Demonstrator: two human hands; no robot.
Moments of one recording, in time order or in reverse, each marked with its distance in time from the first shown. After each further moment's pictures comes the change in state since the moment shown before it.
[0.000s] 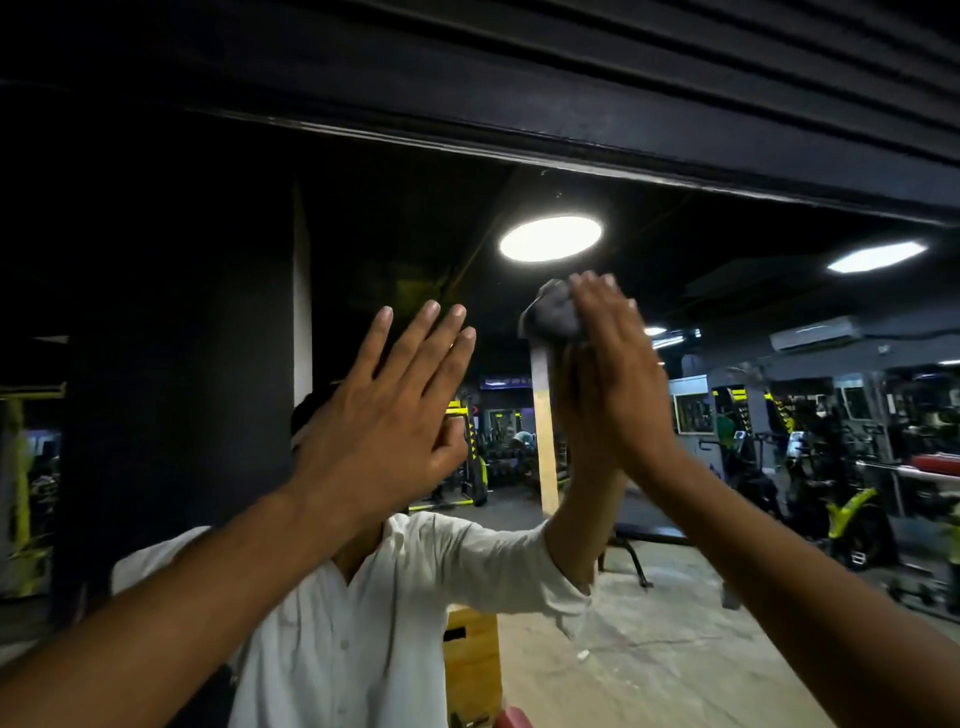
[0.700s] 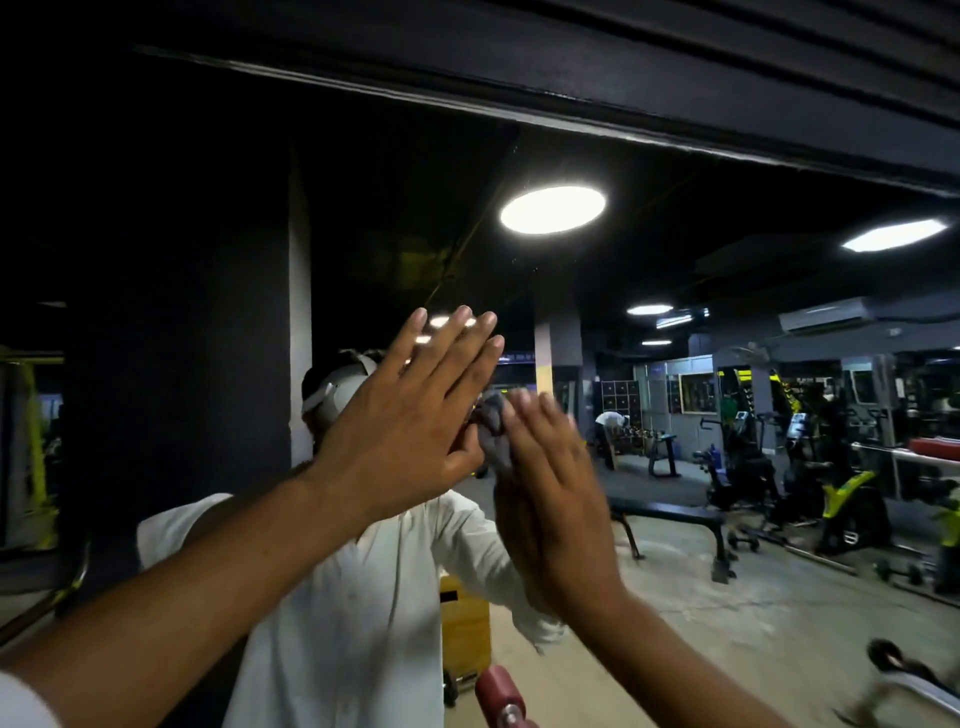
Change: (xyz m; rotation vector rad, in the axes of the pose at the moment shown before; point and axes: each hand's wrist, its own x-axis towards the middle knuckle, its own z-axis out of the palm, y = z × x) left_hand 0.016 0.068 0.009 -0.036 -0.076 0.097; right_hand -0.140 -0.018 -0.002 0.072 -0.108 -0.012
